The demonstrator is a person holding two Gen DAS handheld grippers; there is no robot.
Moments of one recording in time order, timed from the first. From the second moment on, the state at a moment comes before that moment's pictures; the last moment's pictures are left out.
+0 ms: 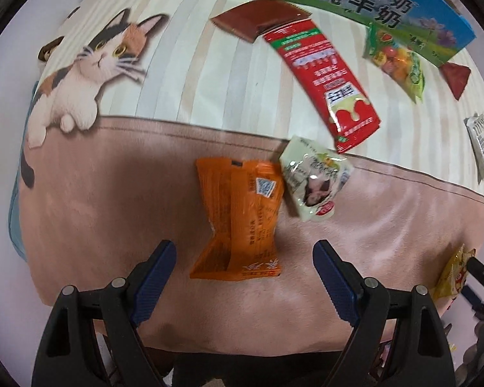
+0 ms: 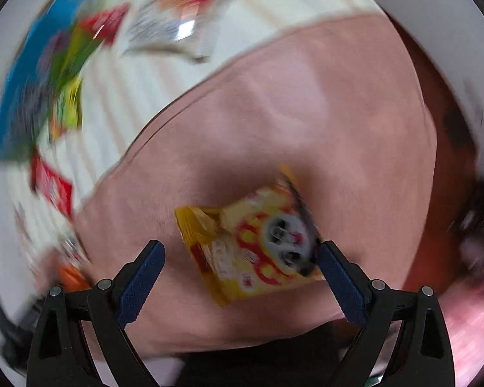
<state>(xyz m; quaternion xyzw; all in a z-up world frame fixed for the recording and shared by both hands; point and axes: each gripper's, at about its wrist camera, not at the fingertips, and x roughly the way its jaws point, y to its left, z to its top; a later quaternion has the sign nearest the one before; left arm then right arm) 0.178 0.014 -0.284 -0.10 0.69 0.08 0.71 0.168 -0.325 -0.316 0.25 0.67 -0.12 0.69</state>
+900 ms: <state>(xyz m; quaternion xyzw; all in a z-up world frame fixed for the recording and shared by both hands) 0.152 0.058 -0.328 -0.18 0.70 0.10 0.68 0.235 -0.255 -0.313 0.16 0.66 -0.05 0.74</state>
